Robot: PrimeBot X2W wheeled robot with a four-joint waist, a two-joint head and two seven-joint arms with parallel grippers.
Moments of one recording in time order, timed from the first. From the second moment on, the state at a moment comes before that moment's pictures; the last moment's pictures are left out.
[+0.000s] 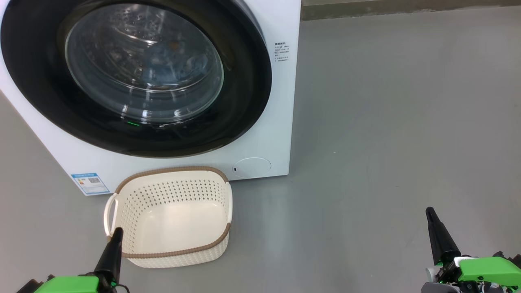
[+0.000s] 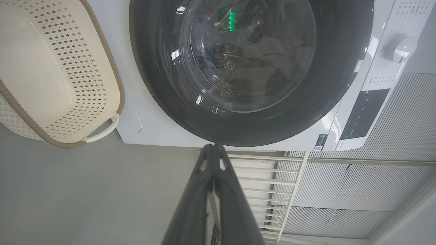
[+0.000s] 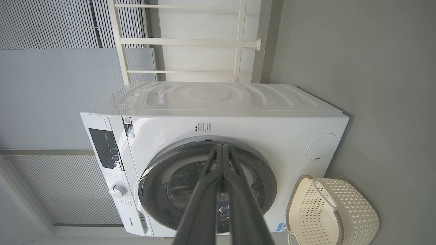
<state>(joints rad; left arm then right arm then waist) -0.07 0.03 0.08 0.26 -1.60 -0.12 0.11 -0.07 -0.05 -0.14 0.27 1.61 0.13 0.11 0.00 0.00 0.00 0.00</state>
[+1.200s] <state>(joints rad) -0.07 0.03 0.08 0.26 -1.60 -0.12 0.11 -0.07 -0.05 -0.14 0.27 1.61 0.13 0.11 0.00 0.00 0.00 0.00</state>
